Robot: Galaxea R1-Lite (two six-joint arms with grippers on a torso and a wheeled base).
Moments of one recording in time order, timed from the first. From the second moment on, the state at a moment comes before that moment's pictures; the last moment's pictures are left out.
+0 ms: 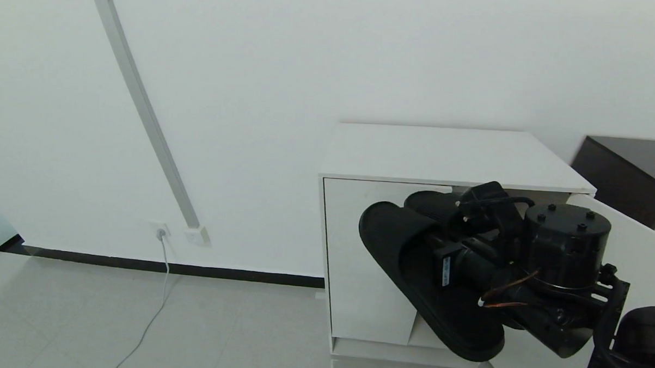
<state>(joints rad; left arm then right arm) 0.00 0.00 0.00 0.00 -0.04 0.04 0.74 1.71 -0.65 -0.92 -0.32 0.01</state>
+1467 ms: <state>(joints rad) 0.00 0.00 0.00 0.00 -0.04 0.04 0.77 1.71 -0.61 -0.94 -0.32 0.01</state>
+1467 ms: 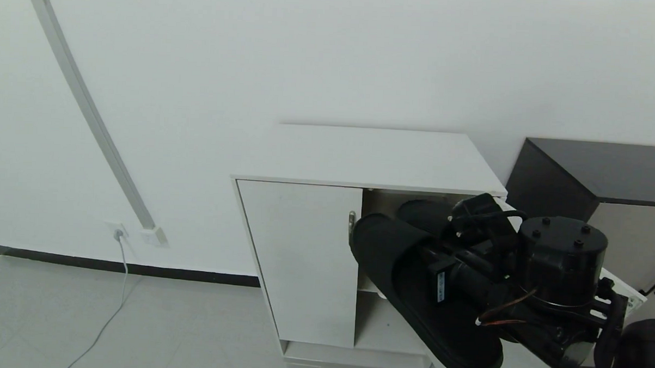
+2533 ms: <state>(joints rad) 0.00 0.00 0.00 0.00 -0.04 0.04 0.77 1.71 -0.60 -0.94 -0.33 0.01</state>
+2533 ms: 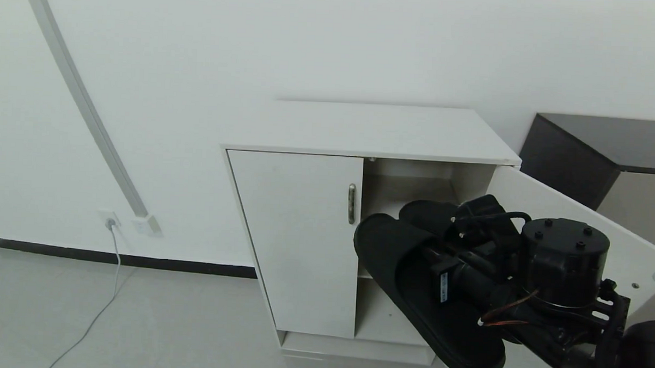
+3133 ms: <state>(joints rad) 0.00 0.00 0.00 0.00 -0.04 0.03 0.77 1.71 -0.60 -0.94 -0.32 0.01</state>
